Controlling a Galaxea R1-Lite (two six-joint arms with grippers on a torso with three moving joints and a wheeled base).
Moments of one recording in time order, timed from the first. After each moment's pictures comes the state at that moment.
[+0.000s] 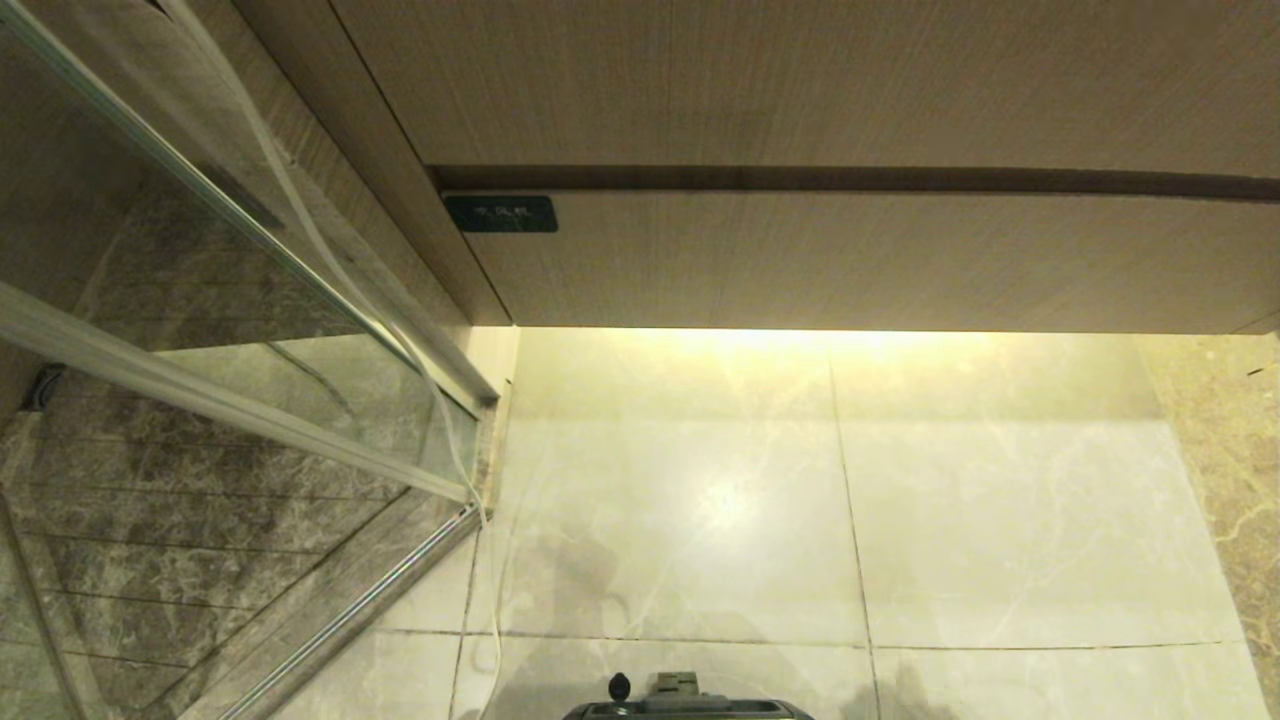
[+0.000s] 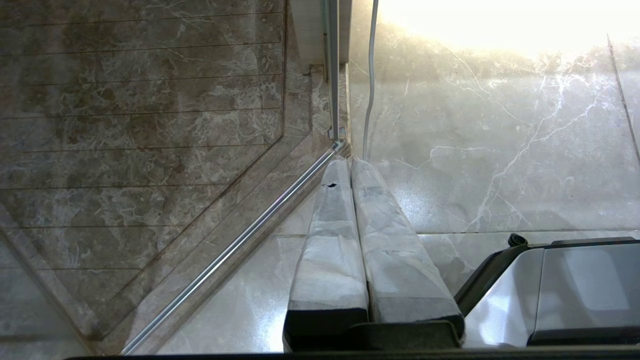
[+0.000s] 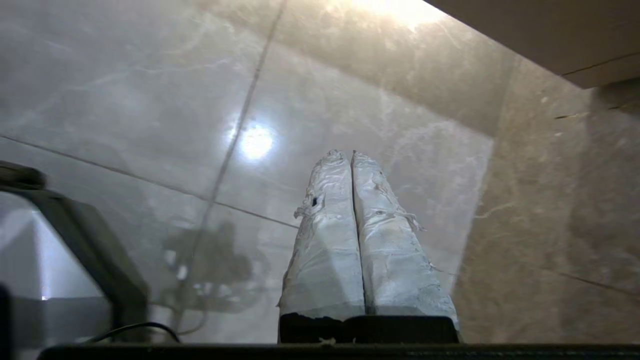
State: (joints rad) left arm 0.00 0.00 0.00 0.01 0.00 0.03; right arm -0.06 0.48 -0.25 -0.07 0.03 -0.45
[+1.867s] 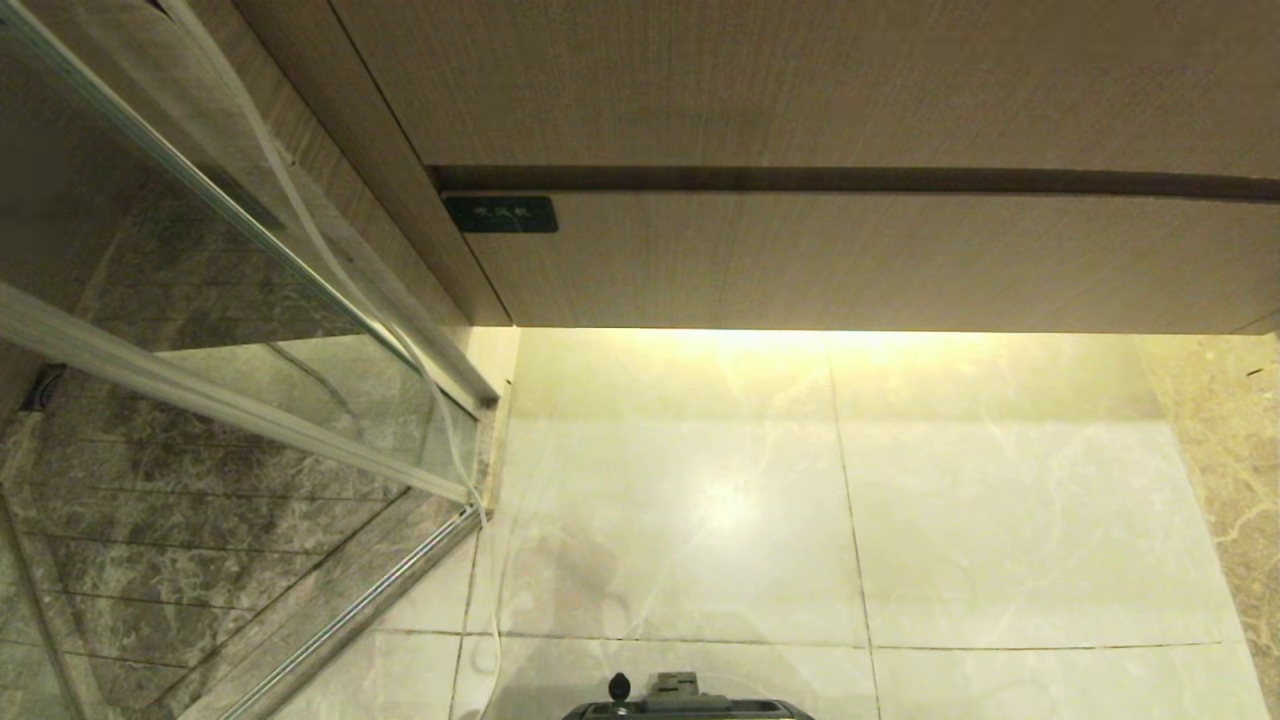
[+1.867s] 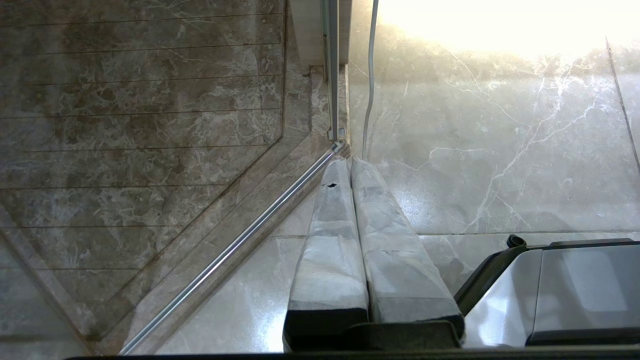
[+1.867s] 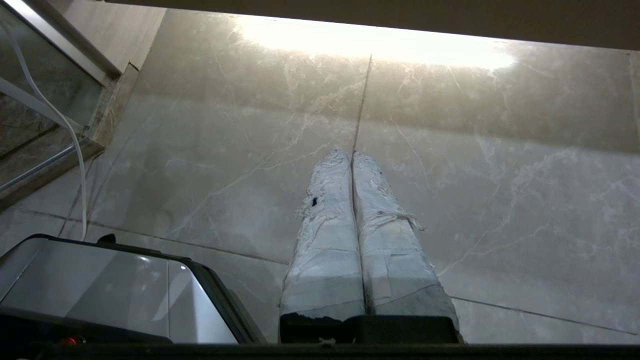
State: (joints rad) left arm 0.00 0.00 0.00 0.00 0.00 0.02; right arm 0.14 0.00 0.00 -0.11 0.02 -0.06
